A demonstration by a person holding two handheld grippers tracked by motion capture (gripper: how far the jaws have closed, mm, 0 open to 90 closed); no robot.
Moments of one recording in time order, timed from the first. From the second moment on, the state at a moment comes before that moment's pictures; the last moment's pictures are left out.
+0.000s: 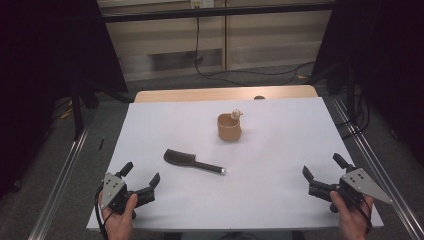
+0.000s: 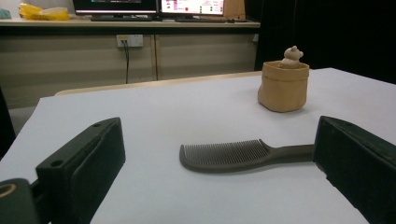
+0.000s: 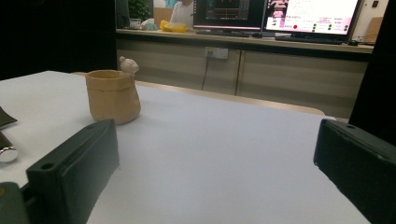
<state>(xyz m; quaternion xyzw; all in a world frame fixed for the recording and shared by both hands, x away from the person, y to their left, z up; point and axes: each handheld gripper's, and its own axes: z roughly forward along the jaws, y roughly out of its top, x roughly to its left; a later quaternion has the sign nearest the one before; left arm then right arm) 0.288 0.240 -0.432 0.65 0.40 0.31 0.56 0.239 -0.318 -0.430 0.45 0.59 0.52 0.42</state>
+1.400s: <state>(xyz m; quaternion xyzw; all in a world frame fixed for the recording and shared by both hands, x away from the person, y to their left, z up) 0.297 0.224 -0.419 0.68 0.35 0.24 0.60 0.240 -0.314 -0.431 0.45 0.60 0.53 0.40</state>
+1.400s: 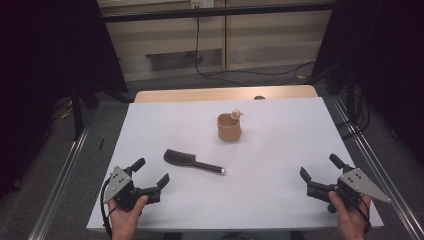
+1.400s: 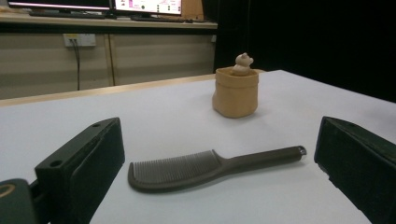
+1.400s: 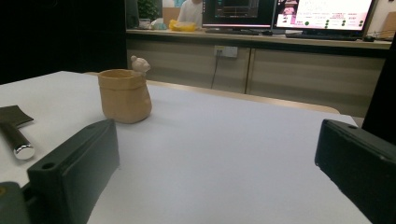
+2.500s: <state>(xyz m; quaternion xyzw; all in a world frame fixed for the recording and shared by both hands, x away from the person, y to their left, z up) 0.323 0.178 -0.402 0.69 0.28 0.23 0.63 0.241 -0.313 -0.432 0.44 0.61 0.53 0.39</state>
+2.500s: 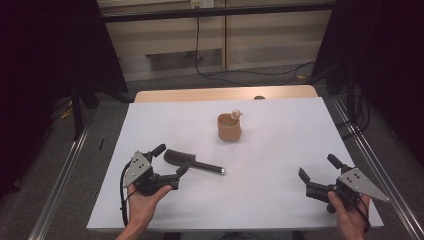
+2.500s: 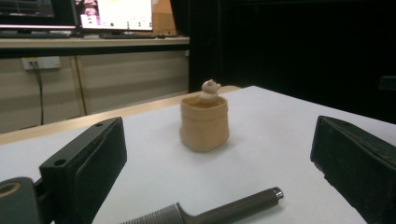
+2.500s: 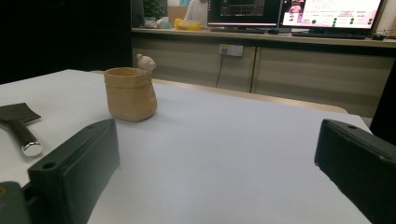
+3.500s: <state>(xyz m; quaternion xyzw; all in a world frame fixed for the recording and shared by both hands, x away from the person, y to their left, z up) 0.359 0.159 -0.425 0.70 0.29 0.20 0.62 0.241 -0.312 -0.433 0.44 0.61 0.53 0.39</state>
